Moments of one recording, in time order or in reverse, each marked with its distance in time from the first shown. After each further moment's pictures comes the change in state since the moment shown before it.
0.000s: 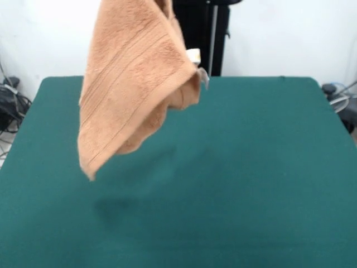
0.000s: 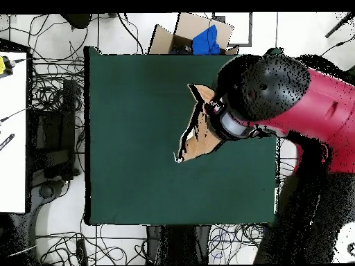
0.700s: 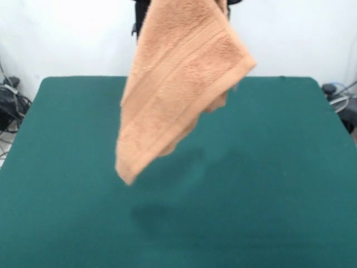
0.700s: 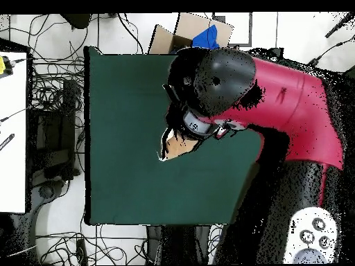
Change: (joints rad) arm 0.093 0.002 0.000 -0.005 -0.002 0.044 0.000
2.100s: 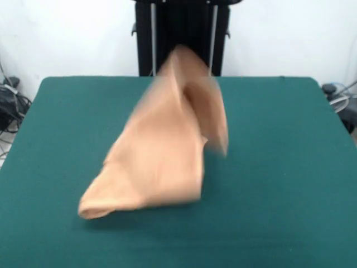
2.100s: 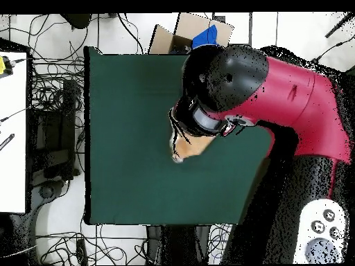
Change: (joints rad) arm -0.029 0.031 0.001 -0.014 0.021 0.000 0.000
